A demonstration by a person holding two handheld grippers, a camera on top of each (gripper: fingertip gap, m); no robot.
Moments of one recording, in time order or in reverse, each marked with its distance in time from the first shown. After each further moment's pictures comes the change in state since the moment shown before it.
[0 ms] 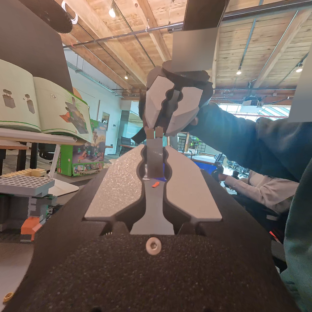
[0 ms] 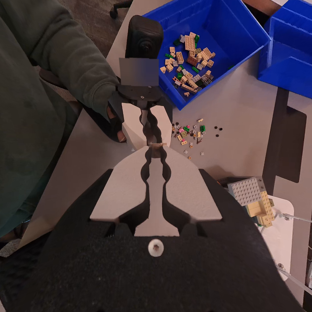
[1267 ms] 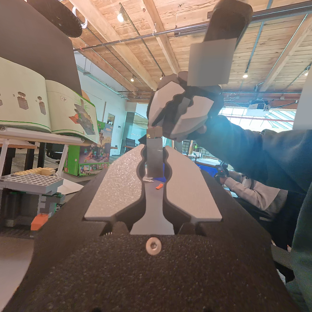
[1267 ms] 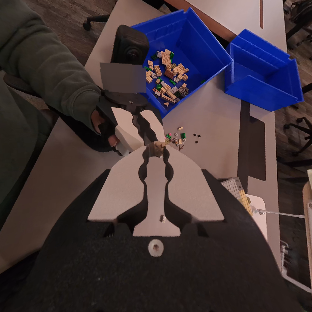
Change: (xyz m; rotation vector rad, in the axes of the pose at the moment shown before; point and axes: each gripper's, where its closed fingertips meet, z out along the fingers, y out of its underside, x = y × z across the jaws) left arm -0.008 -0.006 -0.003 0.014 -0.037 -0.003; right arm 0.007 -0.005 0.003 0.073 0.163 -0.045
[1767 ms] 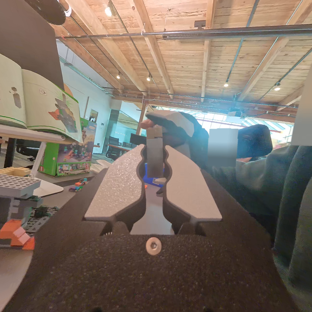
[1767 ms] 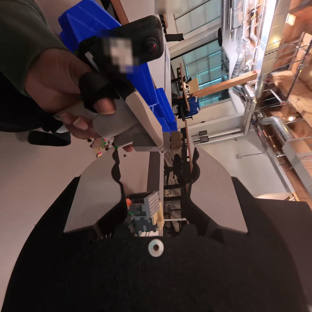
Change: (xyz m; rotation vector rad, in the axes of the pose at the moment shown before) left arm 0.010 -0.008 0.001 -0.001 0.083 -0.100; right arm -0.006 0.010 0.011 0.146 0.589 -0.629
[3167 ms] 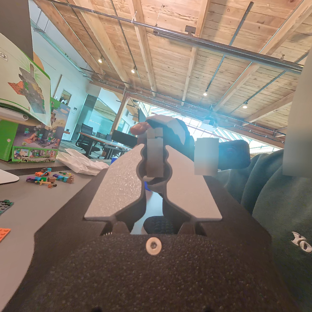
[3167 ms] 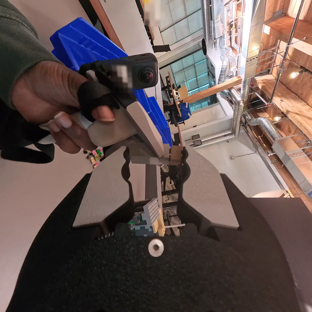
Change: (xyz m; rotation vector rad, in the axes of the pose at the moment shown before) left arm 0.014 0.003 0.006 -0.024 0.092 -0.208; right arm 0.004 -0.010 0.000 0.047 0.065 0.034
